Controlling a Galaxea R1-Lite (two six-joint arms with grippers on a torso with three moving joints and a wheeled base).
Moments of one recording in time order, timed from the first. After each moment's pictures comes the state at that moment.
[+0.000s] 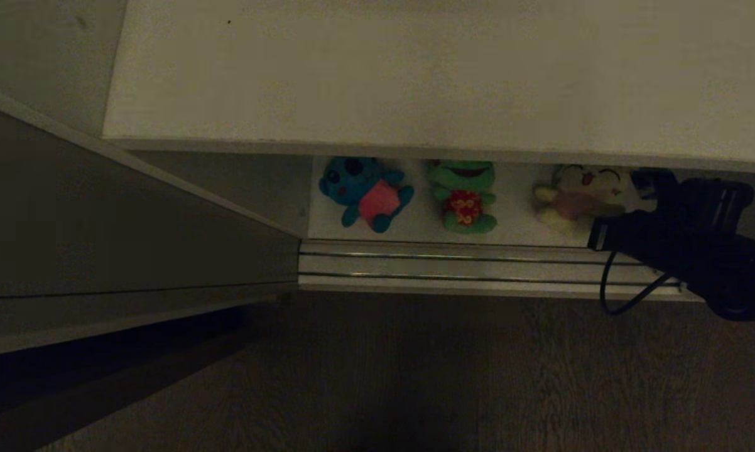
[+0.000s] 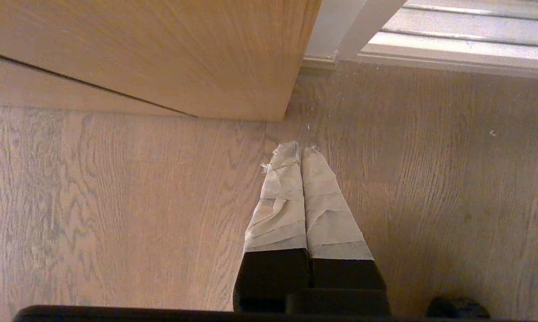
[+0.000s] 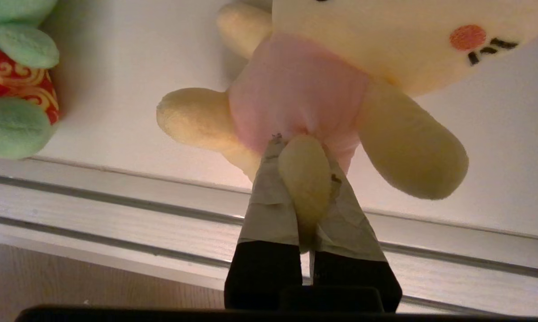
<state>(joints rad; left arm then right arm) 0.00 0.00 0.00 0.00 0.00 -0.03 -0.02 1.97 -1.00 -0.84 0.20 0.05</state>
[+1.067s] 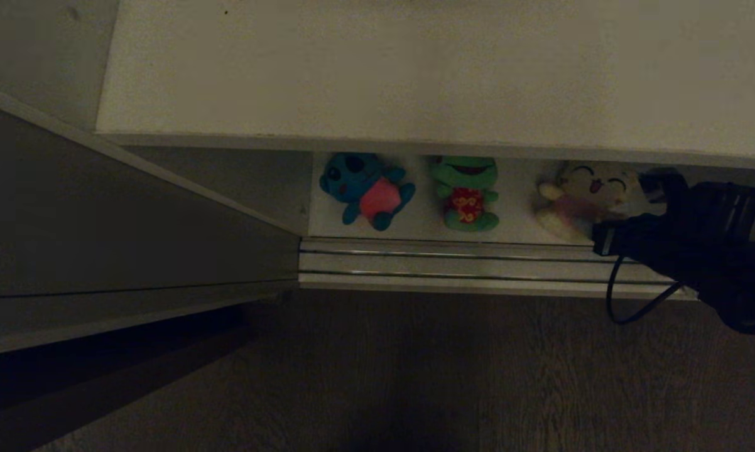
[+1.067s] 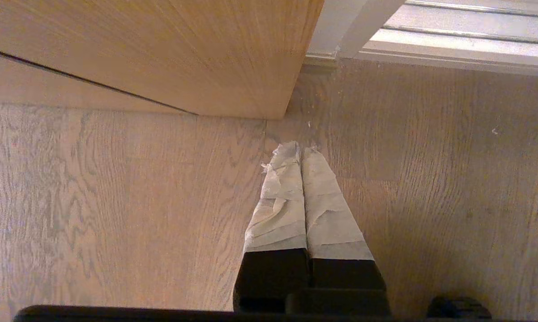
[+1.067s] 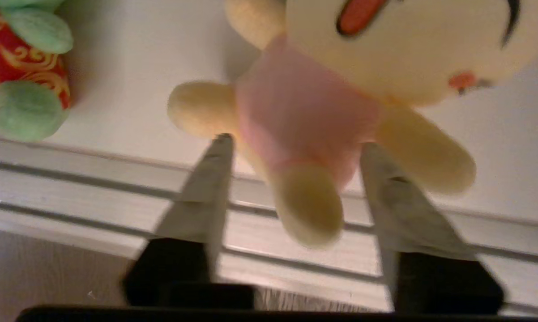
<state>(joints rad) 0.00 0.00 0.00 0.00 0.00 -0.03 -0.03 1.90 -0.91 -0.89 0.20 0.05</state>
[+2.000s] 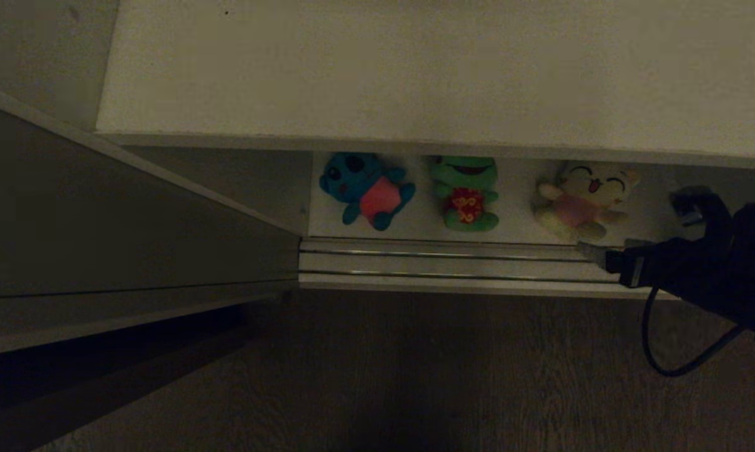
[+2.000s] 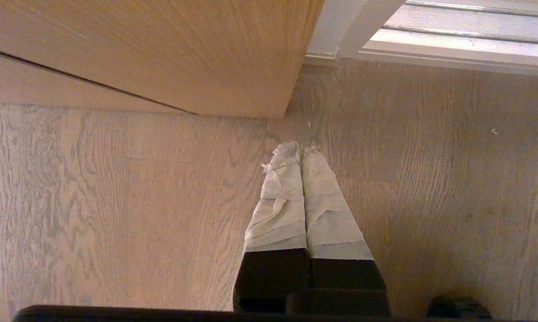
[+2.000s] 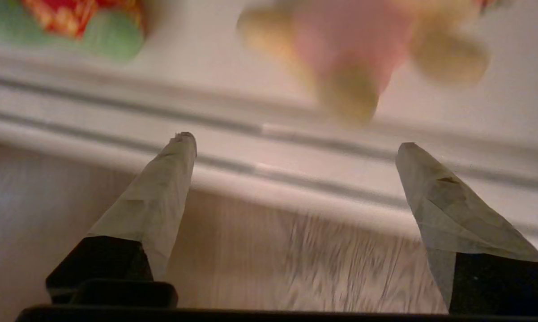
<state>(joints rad) 0.00 0.00 0.00 0.00 0.00 -0.03 -0.04 1.71 -0.66 -0.88 0.27 0.03</state>
